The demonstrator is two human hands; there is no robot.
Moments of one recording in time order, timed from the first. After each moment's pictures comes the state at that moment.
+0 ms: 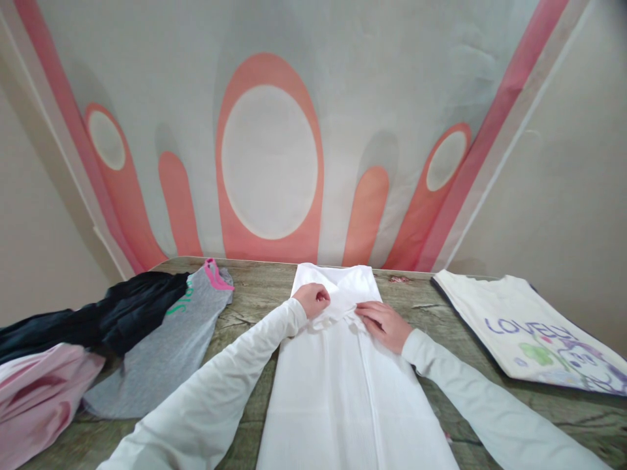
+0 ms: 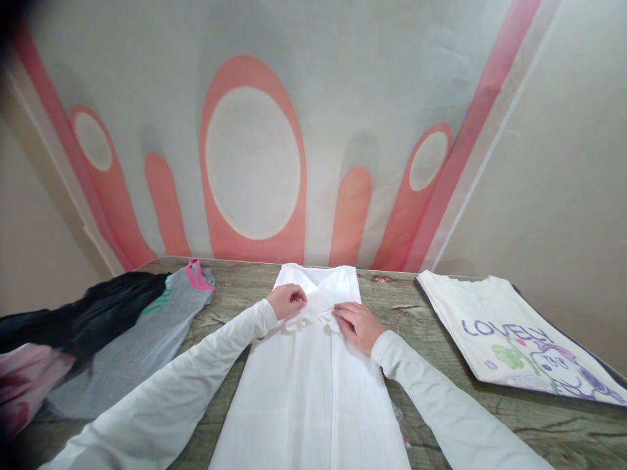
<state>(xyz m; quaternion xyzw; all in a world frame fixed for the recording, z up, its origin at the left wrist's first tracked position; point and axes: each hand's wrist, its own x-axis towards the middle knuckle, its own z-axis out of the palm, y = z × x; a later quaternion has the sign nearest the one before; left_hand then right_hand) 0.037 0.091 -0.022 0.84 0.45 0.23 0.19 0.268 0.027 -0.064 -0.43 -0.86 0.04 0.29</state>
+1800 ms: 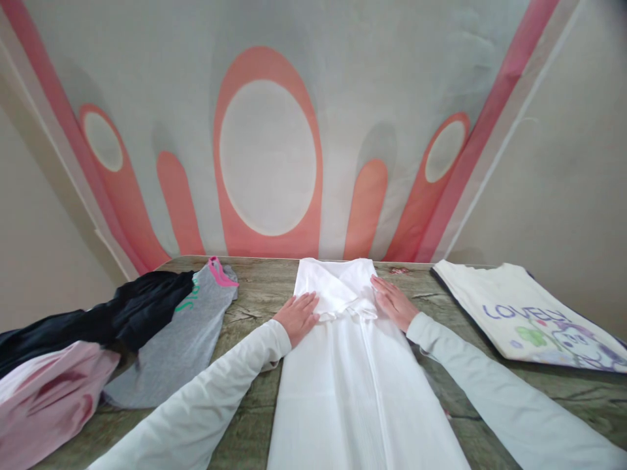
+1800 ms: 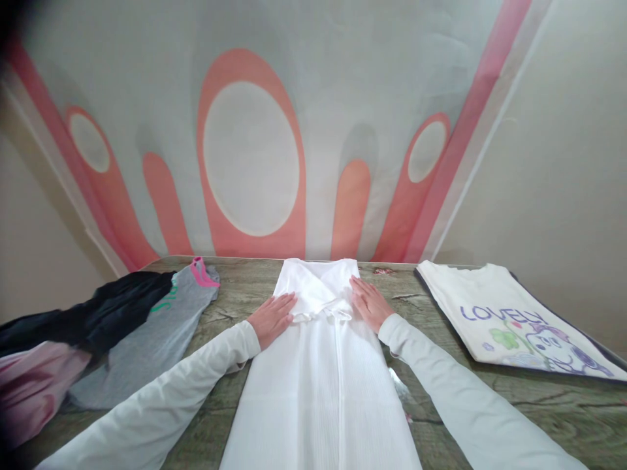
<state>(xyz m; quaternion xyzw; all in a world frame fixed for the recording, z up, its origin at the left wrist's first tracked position) -0.019 0.046 -0.054 0.91 0.40 0.08 0.00 0.291 0.039 -0.070 -0.55 -0.80 0.04 0.24</state>
